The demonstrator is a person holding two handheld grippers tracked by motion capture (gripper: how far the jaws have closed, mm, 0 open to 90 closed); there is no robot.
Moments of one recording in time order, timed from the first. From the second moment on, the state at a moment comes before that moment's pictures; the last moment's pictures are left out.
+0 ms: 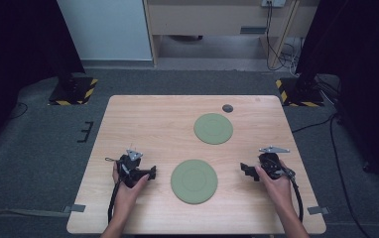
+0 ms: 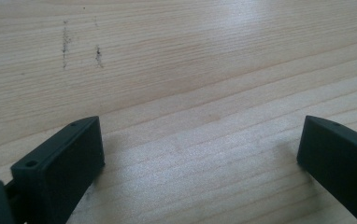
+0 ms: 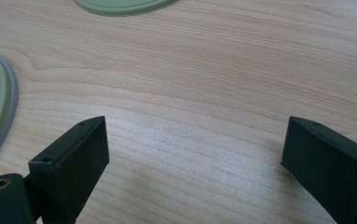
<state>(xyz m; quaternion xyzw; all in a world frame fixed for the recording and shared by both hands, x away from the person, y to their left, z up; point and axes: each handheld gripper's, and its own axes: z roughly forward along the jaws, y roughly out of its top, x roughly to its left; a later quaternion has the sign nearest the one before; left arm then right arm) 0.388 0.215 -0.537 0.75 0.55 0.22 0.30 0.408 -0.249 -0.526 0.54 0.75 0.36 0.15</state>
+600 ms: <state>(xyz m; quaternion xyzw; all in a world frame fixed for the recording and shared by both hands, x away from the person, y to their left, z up) 0.388 0.215 -0.537 0.75 0.55 0.22 0.30 0.406 -0.232 -0.538 0.51 0.77 0.32 0.21</state>
